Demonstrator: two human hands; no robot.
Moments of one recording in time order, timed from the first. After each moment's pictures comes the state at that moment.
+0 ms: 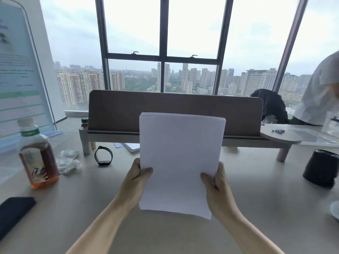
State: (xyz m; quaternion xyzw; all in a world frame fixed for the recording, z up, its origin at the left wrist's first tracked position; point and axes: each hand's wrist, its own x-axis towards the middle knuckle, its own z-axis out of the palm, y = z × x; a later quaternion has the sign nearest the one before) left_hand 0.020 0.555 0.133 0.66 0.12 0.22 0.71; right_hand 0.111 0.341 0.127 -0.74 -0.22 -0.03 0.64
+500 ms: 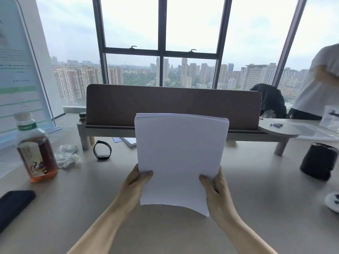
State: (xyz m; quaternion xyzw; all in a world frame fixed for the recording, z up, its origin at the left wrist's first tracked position) left_hand 0.009 0.553 0.107 0.65 0.11 0.20 0.72; right_hand 0.092 0.332 0.118 -0.69 -0.22 -0.01 0.69
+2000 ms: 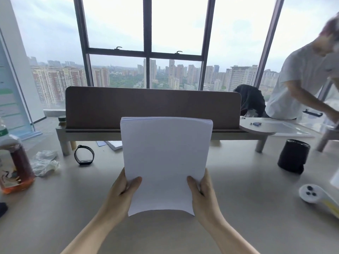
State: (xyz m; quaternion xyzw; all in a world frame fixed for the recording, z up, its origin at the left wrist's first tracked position) left_hand -0.001 0.530 0.118 0.77 0.08 0.24 0.58; right_hand 0.089 0.322 0.111 -0.72 -0.21 -0.05 0.66
